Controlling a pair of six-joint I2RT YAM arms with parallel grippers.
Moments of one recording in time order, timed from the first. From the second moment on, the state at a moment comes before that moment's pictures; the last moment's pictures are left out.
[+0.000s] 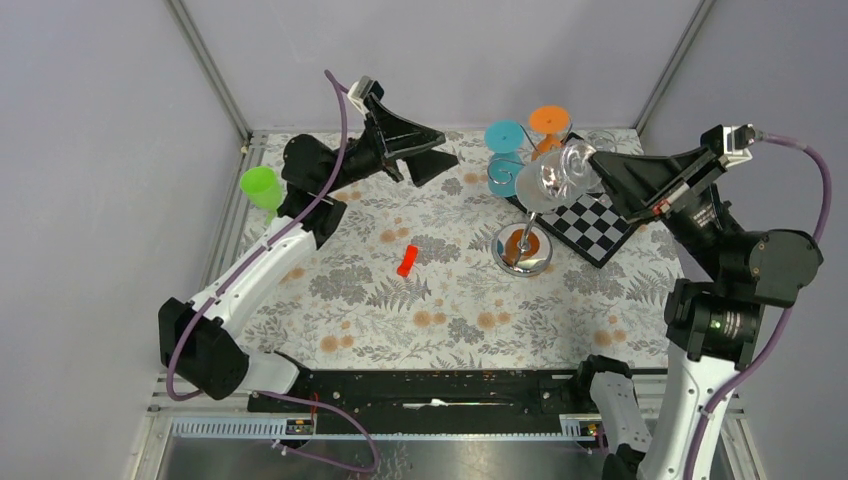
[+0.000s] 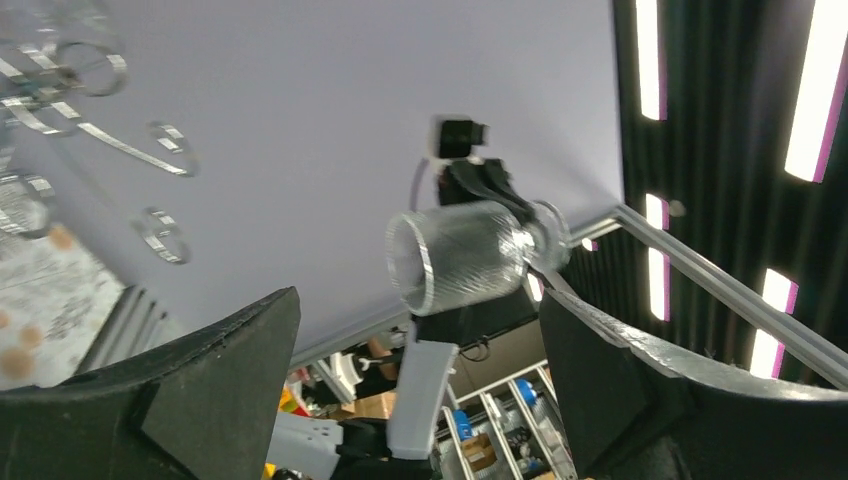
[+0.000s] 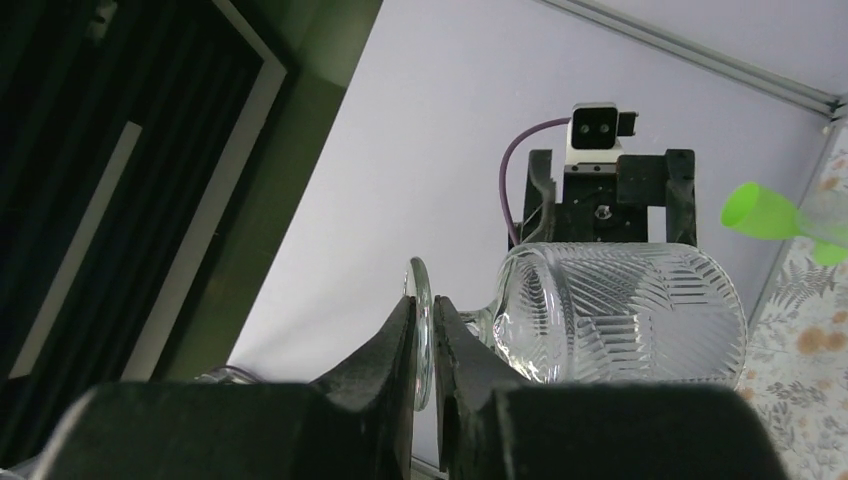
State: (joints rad) left arm -0.49 1.37 1.25 0.58 0.79 -1.63; right arm -0.24 0.75 1.36 -0.04 -0.89 1.78
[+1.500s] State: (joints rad) left arm -0.55 1.58 1.57 0.87 0.72 -1.90; right arm 0.24 1.13 1.45 0.36 -0.56 1.85
